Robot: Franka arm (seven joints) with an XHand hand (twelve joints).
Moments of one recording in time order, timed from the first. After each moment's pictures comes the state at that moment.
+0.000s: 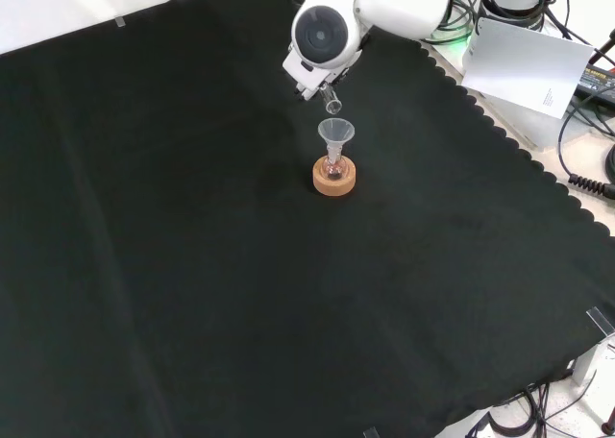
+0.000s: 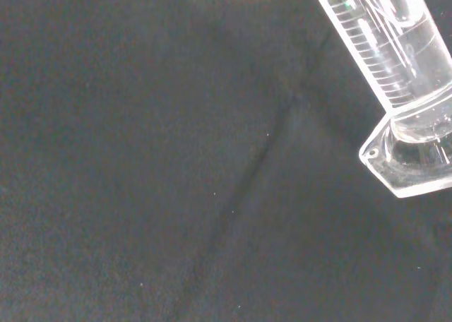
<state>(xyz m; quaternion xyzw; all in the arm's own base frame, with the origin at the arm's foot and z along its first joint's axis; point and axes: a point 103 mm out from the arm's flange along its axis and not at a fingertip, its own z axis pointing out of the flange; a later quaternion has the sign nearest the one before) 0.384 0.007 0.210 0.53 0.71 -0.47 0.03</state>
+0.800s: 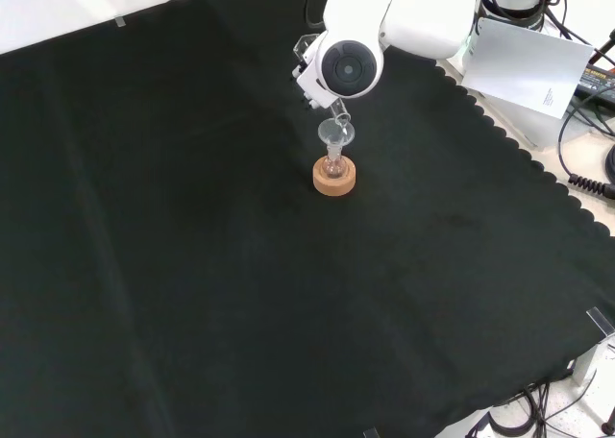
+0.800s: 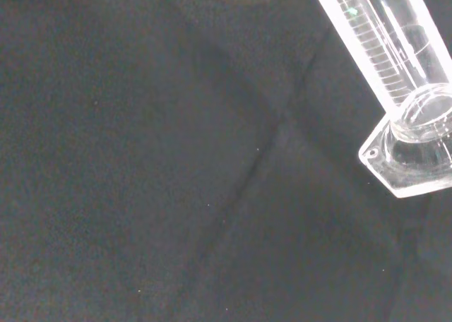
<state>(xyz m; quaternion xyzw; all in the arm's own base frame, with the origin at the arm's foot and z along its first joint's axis) 0.382 0.038 0.214 0.53 0.69 -0.49 0.06</state>
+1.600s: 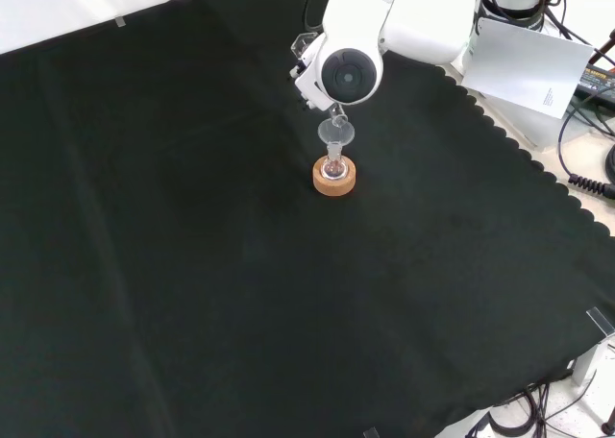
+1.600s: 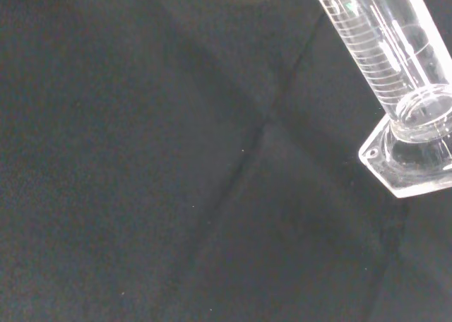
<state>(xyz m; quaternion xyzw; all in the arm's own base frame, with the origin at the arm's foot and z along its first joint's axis) 0.386 0.040 0.216 0.53 0.67 -0.51 0.08</state>
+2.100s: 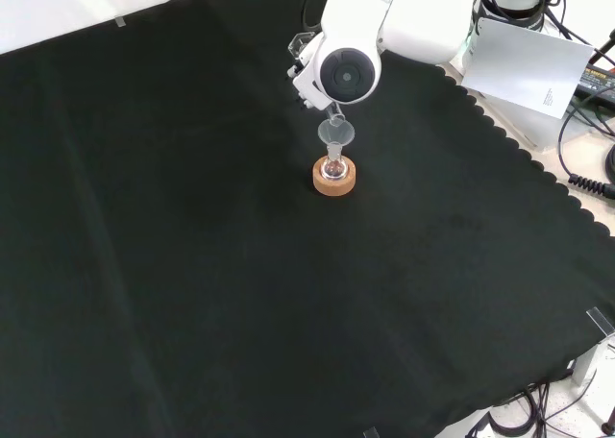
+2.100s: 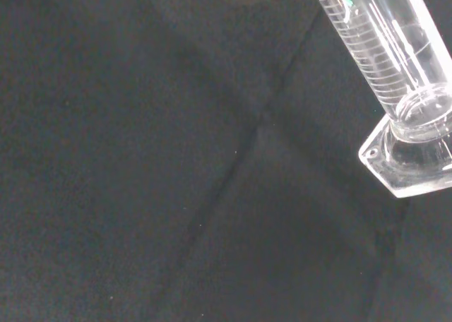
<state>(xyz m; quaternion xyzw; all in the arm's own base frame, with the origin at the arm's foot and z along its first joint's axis) 0.389 0.033 0.213 0.53 0.68 -0.50 0.08</state>
